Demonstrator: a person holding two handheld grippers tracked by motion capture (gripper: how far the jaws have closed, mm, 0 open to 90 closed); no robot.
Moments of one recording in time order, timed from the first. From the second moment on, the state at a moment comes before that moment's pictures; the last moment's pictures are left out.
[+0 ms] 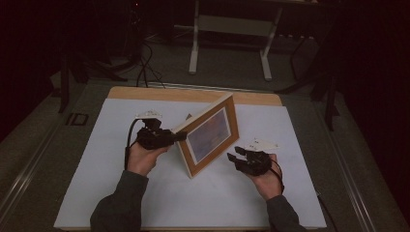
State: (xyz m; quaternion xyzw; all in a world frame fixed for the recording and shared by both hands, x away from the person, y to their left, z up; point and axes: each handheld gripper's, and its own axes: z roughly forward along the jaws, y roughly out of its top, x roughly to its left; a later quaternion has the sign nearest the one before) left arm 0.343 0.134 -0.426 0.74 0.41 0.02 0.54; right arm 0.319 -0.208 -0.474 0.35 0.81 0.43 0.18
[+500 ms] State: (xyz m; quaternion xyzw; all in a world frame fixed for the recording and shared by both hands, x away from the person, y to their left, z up) left arm 0.344 0.135 -0.427 0.76 0.36 0.01 0.55; right arm 0.328 -0.219 -0.459 0.36 0.80 0.43 0.20
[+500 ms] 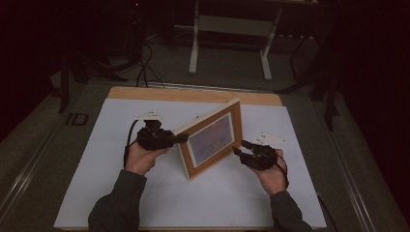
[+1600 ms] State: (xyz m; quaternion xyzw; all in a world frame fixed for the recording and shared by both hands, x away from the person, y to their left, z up) left arm 0.342 0.137 -0.429 0.77 0.32 -0.02 0.56; right arm 0.363 -0.245 -0.436 0.39 0.79 0.42 0.21
